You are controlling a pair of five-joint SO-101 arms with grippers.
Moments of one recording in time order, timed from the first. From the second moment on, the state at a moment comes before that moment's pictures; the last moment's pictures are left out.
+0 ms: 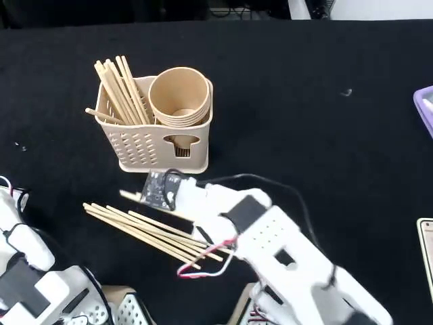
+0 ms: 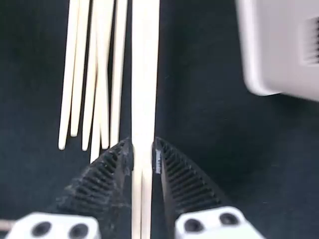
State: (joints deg) left arm -54.7 -13.0 49.9 33.5 24.7; right arm -40.4 -41.5 55.6 65.4 32.5
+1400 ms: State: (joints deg) left arm -54.7 -13.0 49.9 33.5 24.7; right arm -39.2 -20.5 36.2 -6.5 -1.3
